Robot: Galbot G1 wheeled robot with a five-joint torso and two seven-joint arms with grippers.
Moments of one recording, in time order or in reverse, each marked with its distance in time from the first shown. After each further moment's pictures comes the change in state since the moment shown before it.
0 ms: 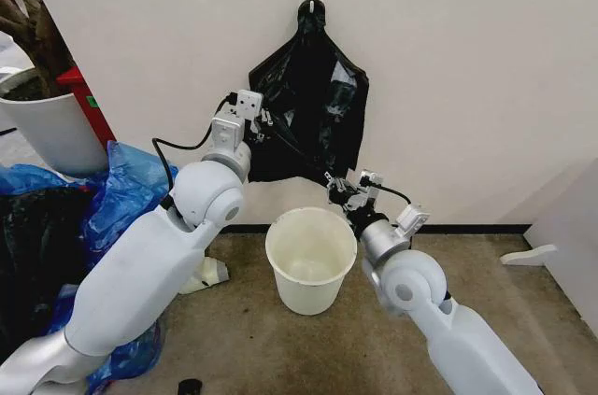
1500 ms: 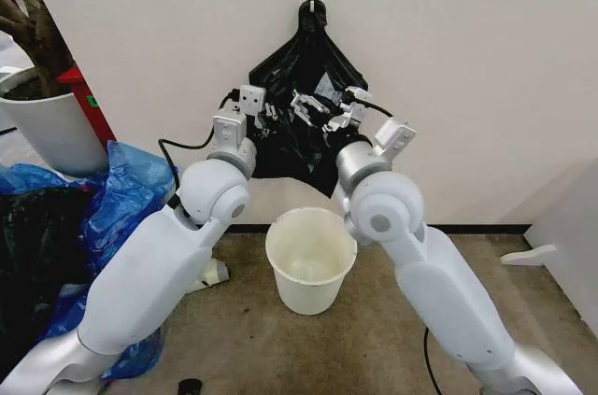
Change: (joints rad) left arm 0.006 -0.033 -0.007 0.005 -0.001 -0.035 0.009; right arm 0.448 0.168 -0.126 -0.052 0.042 -0.121 0.460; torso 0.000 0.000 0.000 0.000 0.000
